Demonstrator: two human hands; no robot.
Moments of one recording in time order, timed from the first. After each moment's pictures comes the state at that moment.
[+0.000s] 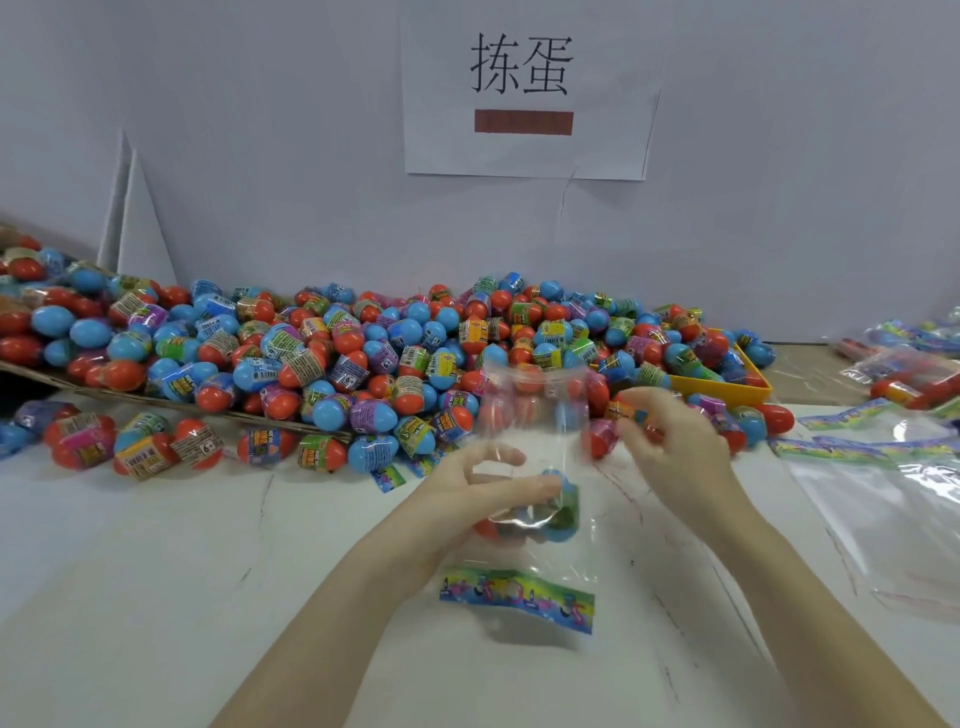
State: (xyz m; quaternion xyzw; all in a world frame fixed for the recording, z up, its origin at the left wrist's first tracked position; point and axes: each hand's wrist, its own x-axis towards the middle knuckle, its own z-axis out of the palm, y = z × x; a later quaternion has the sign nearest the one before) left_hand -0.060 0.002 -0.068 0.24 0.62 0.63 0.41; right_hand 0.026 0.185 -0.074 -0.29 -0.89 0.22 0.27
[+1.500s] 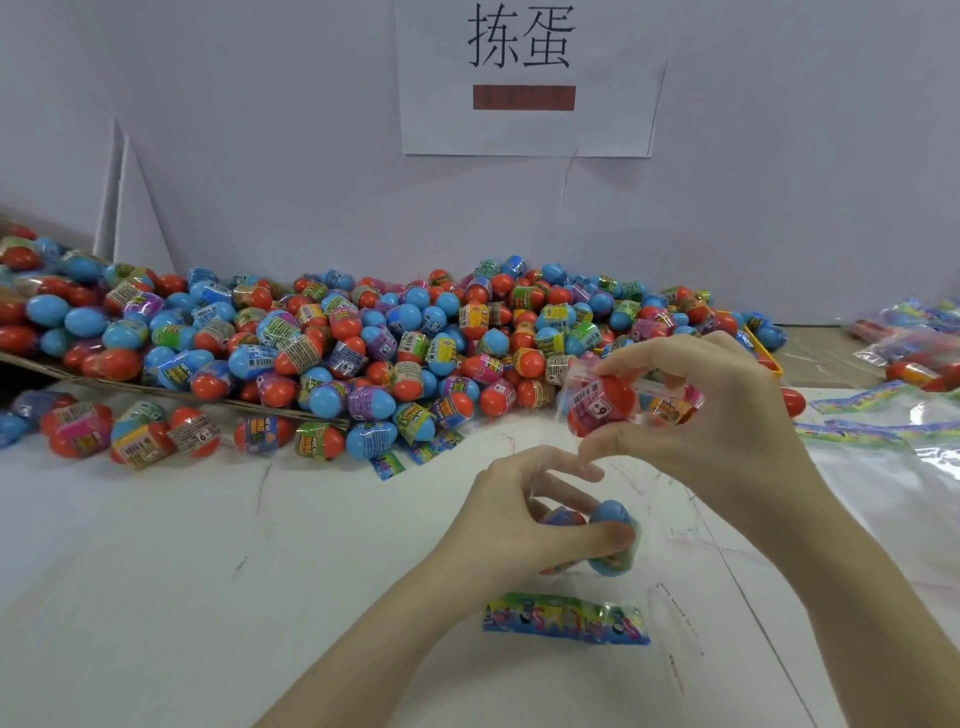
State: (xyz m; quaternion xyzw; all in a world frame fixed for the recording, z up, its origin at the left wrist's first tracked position) left_hand -0.028 0.018 -0.075 0.36 0.66 0.59 0.30; right_hand 0.056 0.133 -0.010 -0.12 -0.91 0.21 0.34
